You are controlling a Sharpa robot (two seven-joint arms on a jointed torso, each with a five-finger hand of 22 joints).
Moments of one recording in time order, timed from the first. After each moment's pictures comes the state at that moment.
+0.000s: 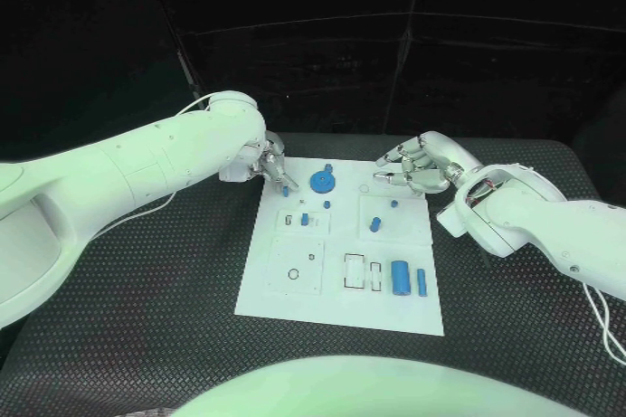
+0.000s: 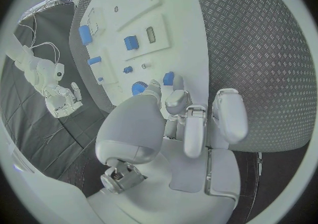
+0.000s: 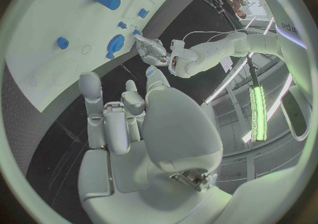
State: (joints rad) left arm 1.27 -0.48 0.04 0.97 -1.20 0.48 -0.53; left_hand 1.18 0.05 -0.06 0.28 0.05 0.96 0.07 0.45 0.54 1.32 0.00 1.16 1.04 1.47 -0.05 1.57 1.31 0.06 1.39 0.05 1.33 1.27; right arm 1.07 -0.83 0.09 1.57 -1.07 -0.39 0.00; right_hand 1.43 -0.03 -0.12 0.25 0.34 0.95 0.15 0.15 0.07 1.24 0.07 1.22 1.04 1.46 0.00 1.47 1.31 0.15 1.12 0.10 1.17 0.70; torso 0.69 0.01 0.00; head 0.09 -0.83
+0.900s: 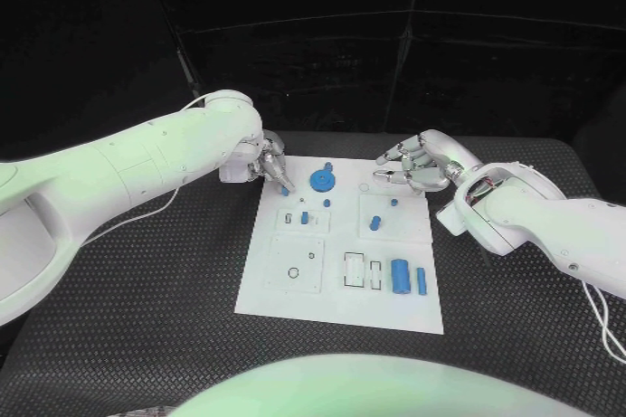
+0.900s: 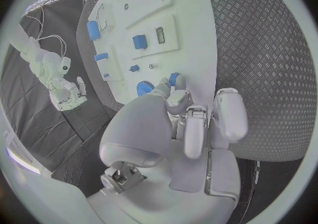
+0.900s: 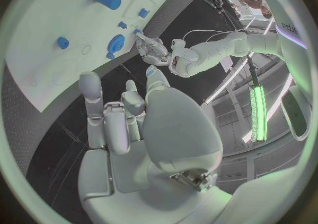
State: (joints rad) left arm 1.27 -0.50 0.04 0.98 -1.11 0.47 -0.53; left_hand 1.42 0.11 0.10 0.15 0.05 0.95 0.06 0.47 0.55 1.31 -0.01 1.15 1.03 1.47 -0.06 1.57 1.31 0.06 1.39 0.05 1.33 1.27; right arm 1.07 -0.83 0.09 1.56 -1.07 -0.39 0.00; right_hand 1.43 -0.03 -0.12 0.25 0.34 0.95 0.15 0.15 0.07 1.24 0.07 1.22 1.04 1.46 0.00 1.47 1.31 0.15 1.12 0.10 1.17 0.70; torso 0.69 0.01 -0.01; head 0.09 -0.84
